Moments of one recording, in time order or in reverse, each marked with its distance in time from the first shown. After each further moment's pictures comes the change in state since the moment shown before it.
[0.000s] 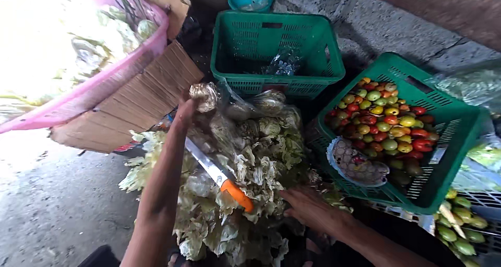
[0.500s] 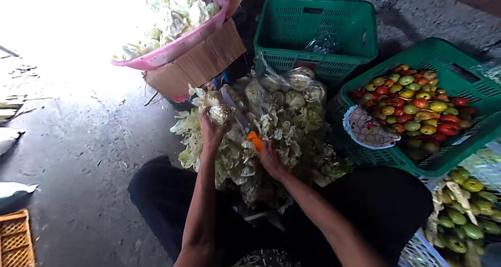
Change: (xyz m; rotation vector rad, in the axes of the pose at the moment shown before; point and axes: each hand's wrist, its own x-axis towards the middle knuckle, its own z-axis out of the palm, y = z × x) left_hand -0.290 -0.019 -0.056 0.479 0.310 0.226; right_hand 0.128 -0.083 0.129 0.153 0.453 0.216
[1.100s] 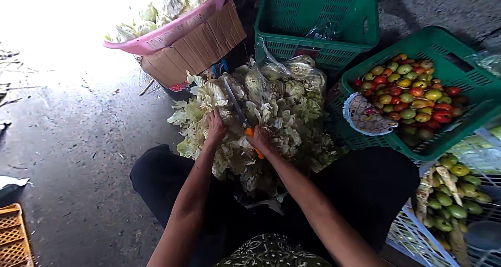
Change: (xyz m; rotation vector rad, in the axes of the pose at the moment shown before) left_hand 0.001 -0.072 0.030 0.482 -0.364 -0.108; right_hand 0.033 -0.027 0.002 0.184 -0.040 0.098
